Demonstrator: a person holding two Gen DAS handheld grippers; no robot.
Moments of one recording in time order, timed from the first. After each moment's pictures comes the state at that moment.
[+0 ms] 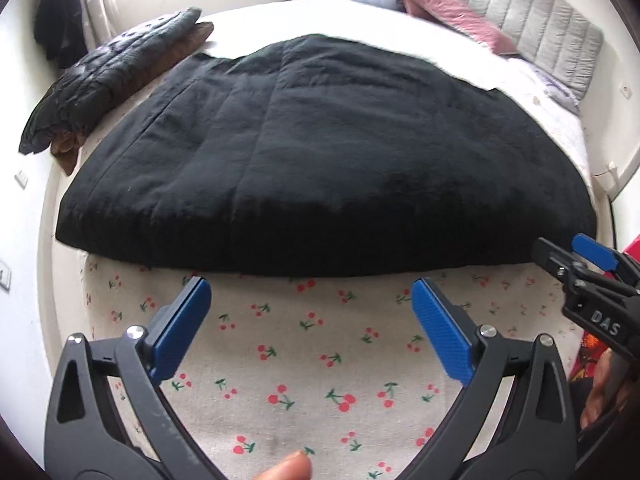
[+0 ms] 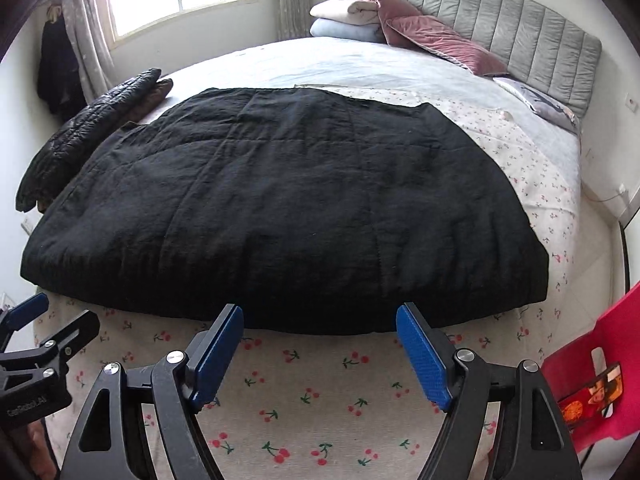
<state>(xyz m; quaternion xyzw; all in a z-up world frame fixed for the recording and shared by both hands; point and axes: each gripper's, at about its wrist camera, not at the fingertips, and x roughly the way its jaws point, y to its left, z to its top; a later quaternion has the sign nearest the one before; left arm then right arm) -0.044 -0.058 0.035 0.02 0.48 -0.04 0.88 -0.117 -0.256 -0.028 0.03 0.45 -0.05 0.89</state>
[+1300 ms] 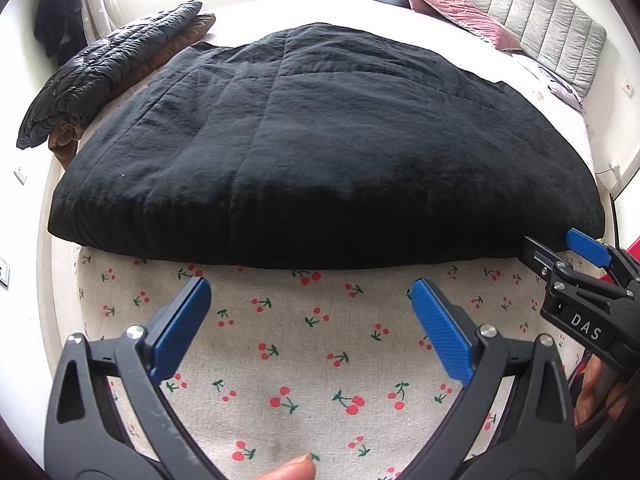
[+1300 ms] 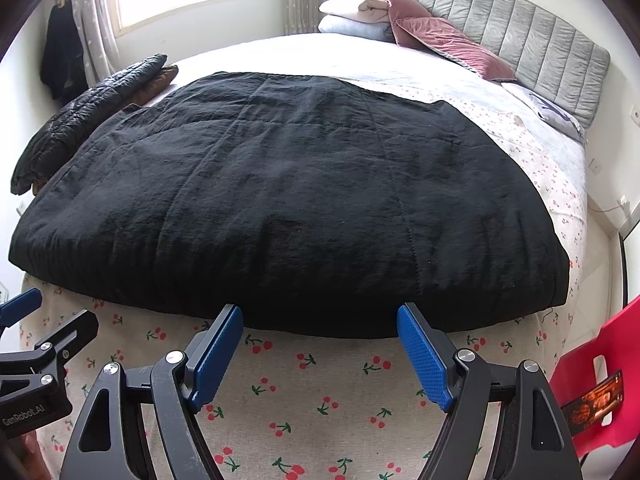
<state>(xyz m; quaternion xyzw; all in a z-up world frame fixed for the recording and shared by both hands) -0.043 -0.053 0.022 0.02 0.48 -0.04 0.87 -0.108 -0.242 -0.048 0.01 0.46 -0.05 0.89</state>
